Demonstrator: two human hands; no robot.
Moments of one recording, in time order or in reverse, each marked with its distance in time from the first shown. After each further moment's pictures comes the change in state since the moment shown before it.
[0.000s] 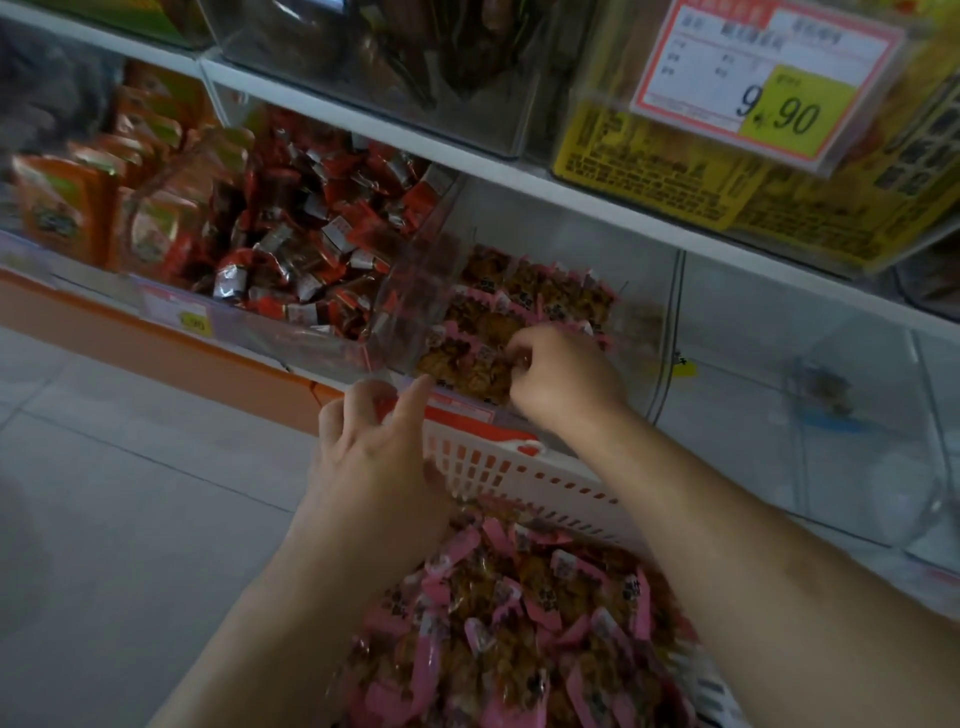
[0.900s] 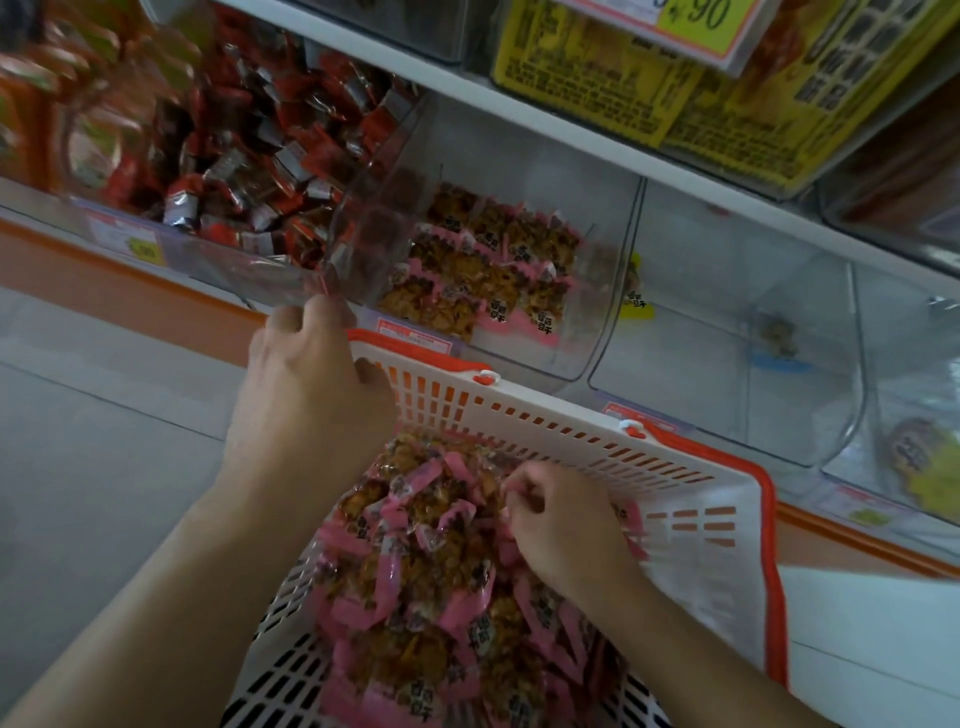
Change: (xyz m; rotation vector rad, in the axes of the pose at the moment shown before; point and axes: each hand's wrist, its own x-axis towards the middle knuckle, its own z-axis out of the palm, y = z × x) left_hand -0.016 0.009 -0.003 -0.021 0.238 -0.113; right_hand -0.173 0.062 0.046 0.201 -0.168 0.142
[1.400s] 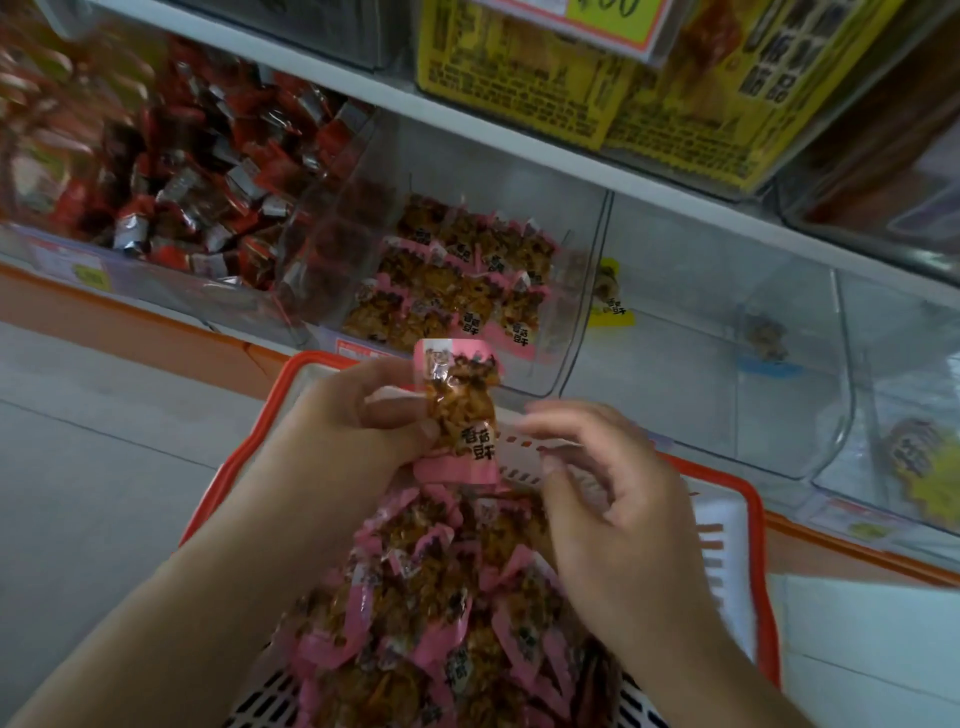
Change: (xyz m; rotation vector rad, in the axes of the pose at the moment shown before) left_hand -0.019 0.032 0.020 -0.984 -0.494 -0.217; right_hand -0.032 -0.018 -0.071 0.428 0.345 -0.296
